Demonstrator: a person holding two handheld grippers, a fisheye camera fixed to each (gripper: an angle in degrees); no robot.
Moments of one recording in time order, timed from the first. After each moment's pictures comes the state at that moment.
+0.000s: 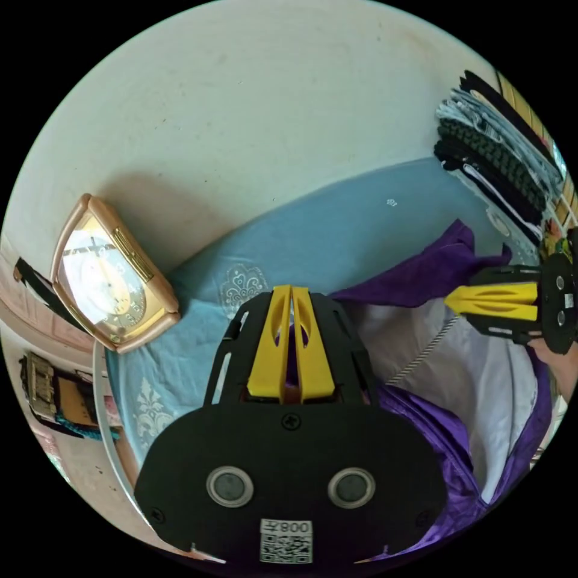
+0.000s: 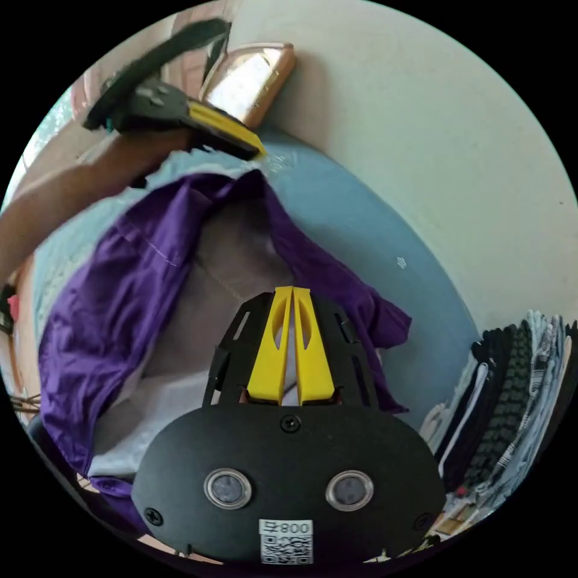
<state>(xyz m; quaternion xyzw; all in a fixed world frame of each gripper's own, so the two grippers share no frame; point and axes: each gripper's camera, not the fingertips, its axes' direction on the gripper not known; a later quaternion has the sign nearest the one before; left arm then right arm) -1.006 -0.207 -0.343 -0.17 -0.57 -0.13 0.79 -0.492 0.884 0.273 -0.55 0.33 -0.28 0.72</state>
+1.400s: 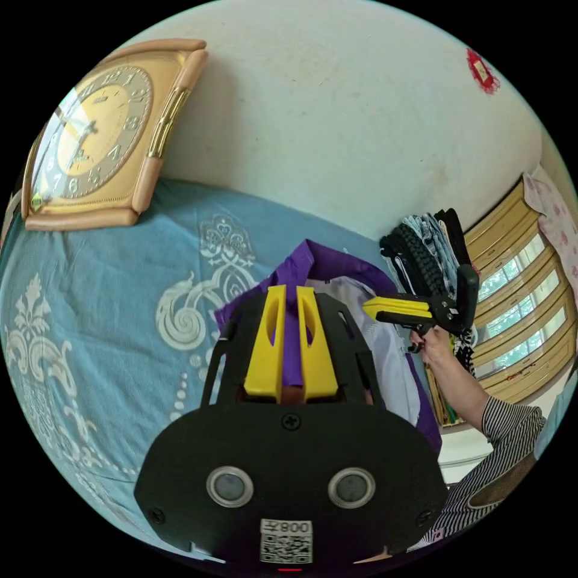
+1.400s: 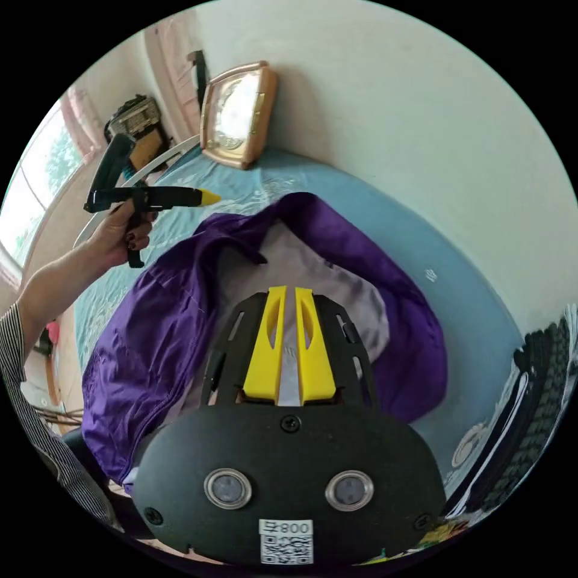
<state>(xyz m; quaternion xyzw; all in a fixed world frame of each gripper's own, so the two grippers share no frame) -1.057 -0.177 -0.571 0.07 -0.31 -0.30 0.90 -0.413 0.897 0.289 -0.54 0.22 -0.19 0.79</state>
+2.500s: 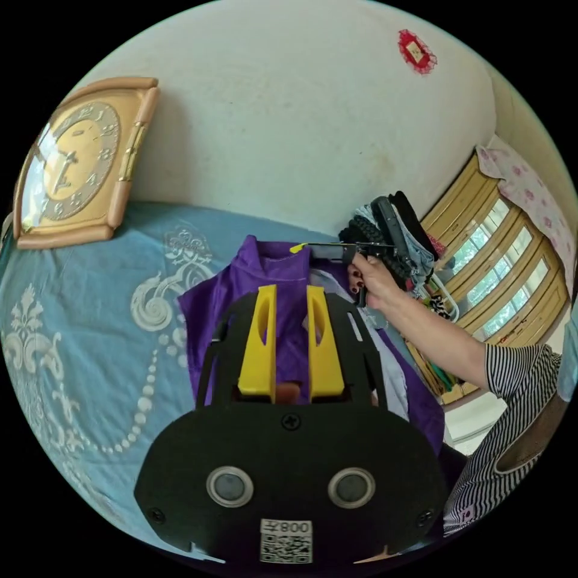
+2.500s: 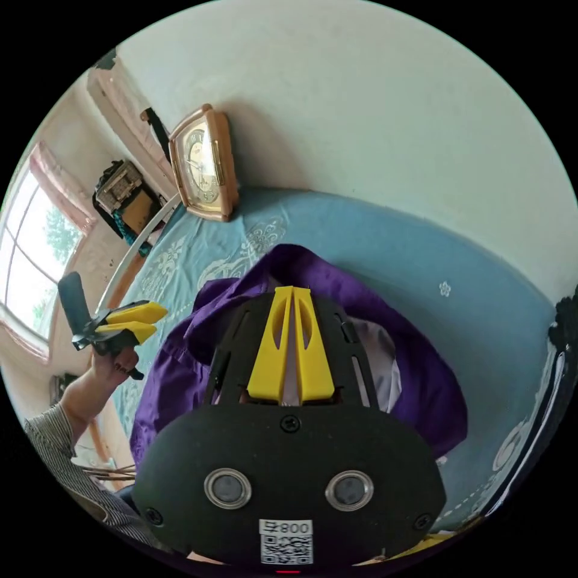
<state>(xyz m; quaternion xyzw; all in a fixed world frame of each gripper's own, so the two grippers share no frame) -0.874 -0.156 -0.704 0.09 -0.29 -0.22 0.92 -0.270 0.878 0.279 -0.48 0.21 -0.04 0.85</state>
